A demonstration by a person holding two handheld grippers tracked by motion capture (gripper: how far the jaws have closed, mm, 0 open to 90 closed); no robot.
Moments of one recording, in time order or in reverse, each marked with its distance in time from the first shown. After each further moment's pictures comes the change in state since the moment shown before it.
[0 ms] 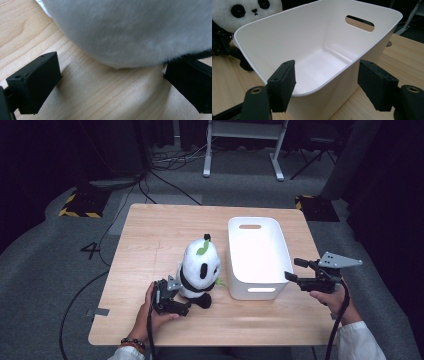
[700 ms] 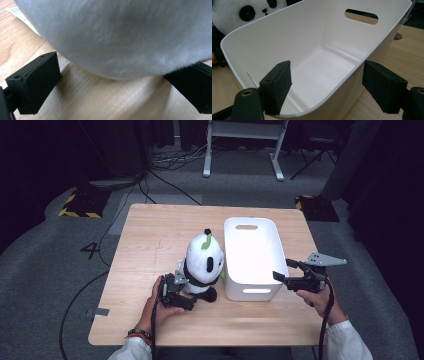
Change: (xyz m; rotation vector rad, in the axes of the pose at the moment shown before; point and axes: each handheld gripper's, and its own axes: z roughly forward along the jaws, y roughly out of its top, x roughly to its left) left arm 0.002 0.019 0.016 -0.001 -0.036 0.025; right arm 0.015 0.002 0.028 0.013 -0.024 0.086
